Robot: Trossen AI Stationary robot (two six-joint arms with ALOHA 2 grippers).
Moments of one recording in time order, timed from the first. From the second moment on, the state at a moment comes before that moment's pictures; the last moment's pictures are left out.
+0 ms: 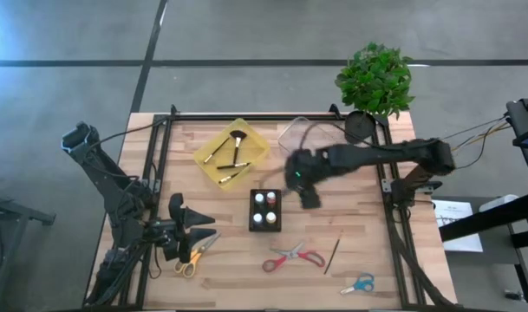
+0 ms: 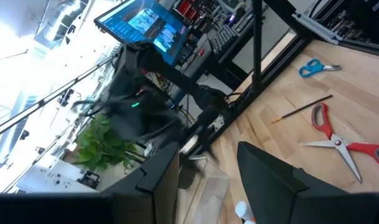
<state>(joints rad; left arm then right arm) -0.89 1.09 0.76 0.19 -0.98 0.79 0.00 1.61 1.35 -0.91 0.07 -0.15</state>
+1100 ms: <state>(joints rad) -0.84 1.09 0.76 0.19 -0.97 0.77 0.51 1.62 0.96 -1.04 0.05 -0.05</state>
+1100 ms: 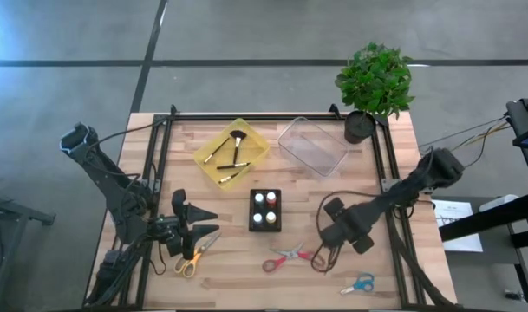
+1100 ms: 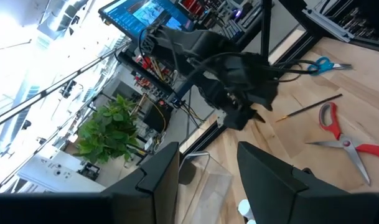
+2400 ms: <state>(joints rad) -0.84 1.09 0.76 0.19 -0.96 0.76 0.58 1.73 0.94 -0.98 0.07 0.08</state>
